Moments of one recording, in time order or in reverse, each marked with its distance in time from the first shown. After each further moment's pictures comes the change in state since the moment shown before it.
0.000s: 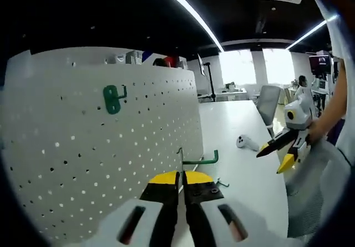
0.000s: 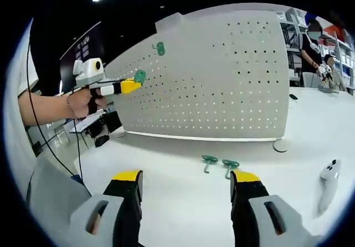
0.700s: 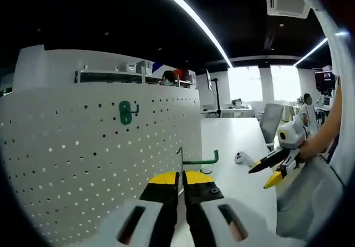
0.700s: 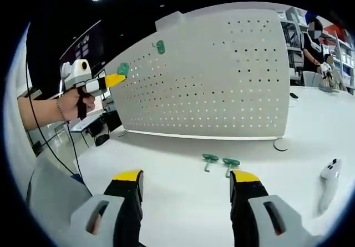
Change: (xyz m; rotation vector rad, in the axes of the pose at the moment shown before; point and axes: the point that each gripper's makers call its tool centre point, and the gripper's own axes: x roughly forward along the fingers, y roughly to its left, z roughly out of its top) left arm -0.031 -0.008 0.017 -0.067 -0.094 0.034; right arm 0.001 0.001 -0.002 -0.002 0.009 0.005
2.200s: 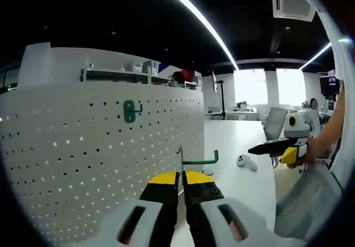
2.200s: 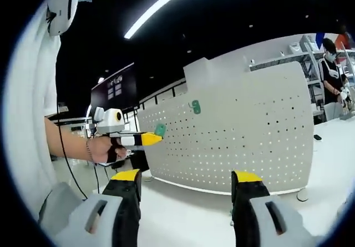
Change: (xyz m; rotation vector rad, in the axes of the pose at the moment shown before) left arm -0.005 -0.003 0.002 -0.032 -0.015 0.042; right arm -0.015 0.060 0.098 -0.072 -0.397 0.233
